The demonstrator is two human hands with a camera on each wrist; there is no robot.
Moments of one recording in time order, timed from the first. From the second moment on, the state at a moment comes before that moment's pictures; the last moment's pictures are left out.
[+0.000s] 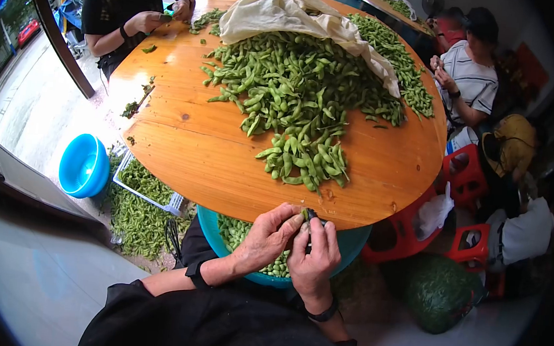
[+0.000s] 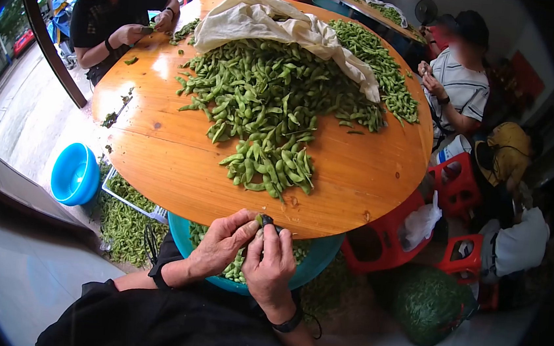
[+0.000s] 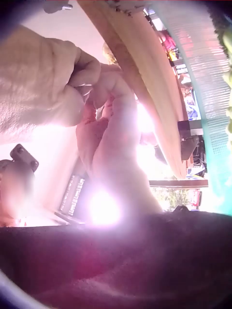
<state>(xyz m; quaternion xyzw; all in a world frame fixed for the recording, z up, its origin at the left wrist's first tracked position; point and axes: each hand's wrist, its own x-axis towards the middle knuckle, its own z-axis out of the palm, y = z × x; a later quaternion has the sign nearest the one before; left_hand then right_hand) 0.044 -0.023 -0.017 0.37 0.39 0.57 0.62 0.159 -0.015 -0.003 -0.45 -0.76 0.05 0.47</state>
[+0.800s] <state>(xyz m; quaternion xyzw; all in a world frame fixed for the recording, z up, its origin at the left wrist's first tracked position) 0.010 0.039 -0.013 0.71 0.62 0.34 0.02 0.320 -0.002 -0.010 -0.71 -0.60 -0.03 0.37</state>
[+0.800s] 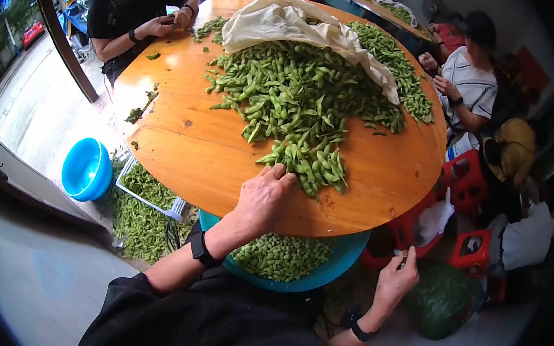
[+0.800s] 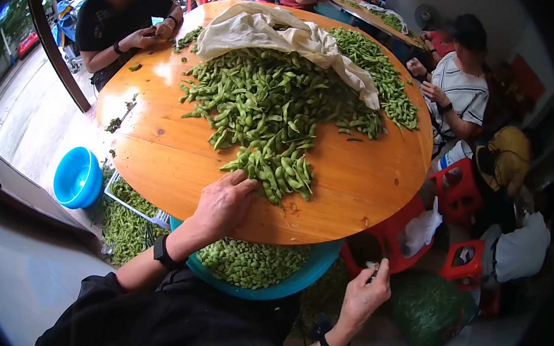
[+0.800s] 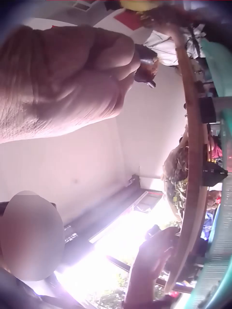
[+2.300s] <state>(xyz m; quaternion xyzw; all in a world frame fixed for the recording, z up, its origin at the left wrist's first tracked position) 0.007 -0.001 0.020 0.61 0.56 0.42 0.38 0.191 0.016 0.005 -0.37 -0.46 0.68 0.44</state>
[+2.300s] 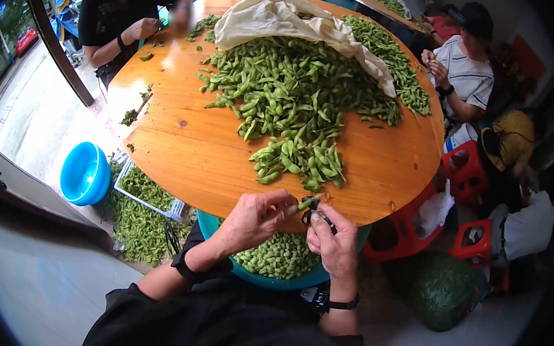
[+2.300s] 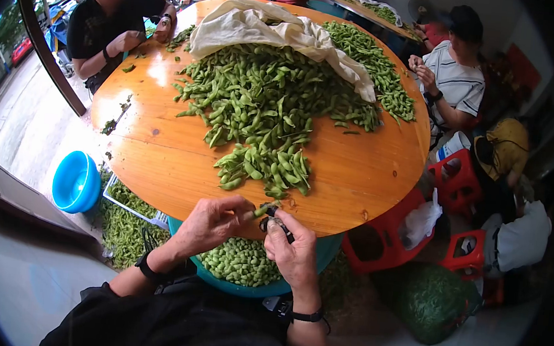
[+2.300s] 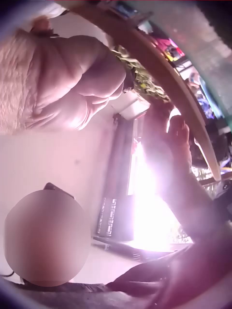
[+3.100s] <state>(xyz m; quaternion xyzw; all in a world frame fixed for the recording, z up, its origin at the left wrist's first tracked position) 0.022 -0.015 0.003 0.26 0.32 0.46 0.79 0.206 0.011 0.005 -0.26 -0.38 0.76 0.45</state>
